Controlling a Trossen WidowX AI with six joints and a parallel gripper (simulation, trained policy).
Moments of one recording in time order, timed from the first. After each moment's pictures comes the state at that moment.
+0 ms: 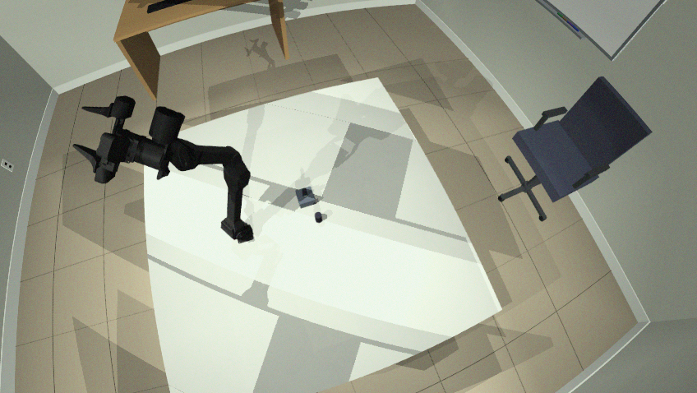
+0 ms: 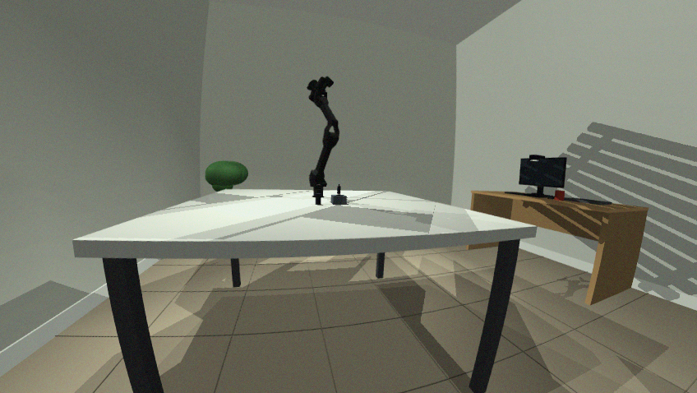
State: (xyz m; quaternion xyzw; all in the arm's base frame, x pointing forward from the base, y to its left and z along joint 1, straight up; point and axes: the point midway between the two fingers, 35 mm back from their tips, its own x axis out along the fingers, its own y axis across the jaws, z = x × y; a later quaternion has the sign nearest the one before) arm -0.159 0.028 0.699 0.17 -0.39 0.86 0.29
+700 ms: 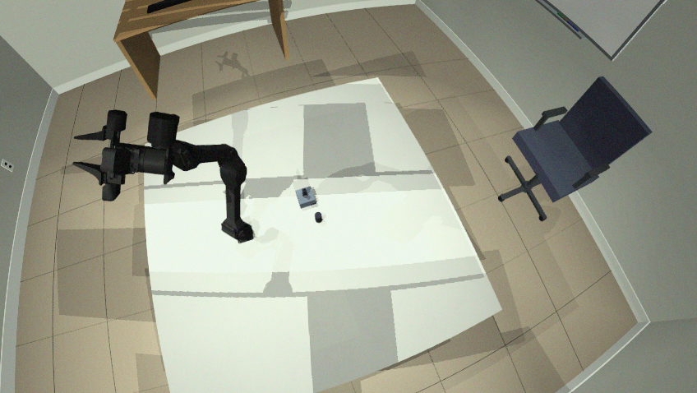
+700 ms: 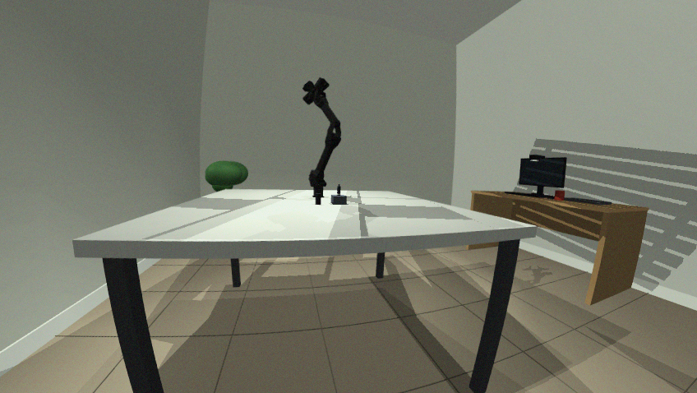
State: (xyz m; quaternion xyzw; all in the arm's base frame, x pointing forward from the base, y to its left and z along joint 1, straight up) arm -0.171 -0.012 0.684 0.19 -0.38 0.89 0.18
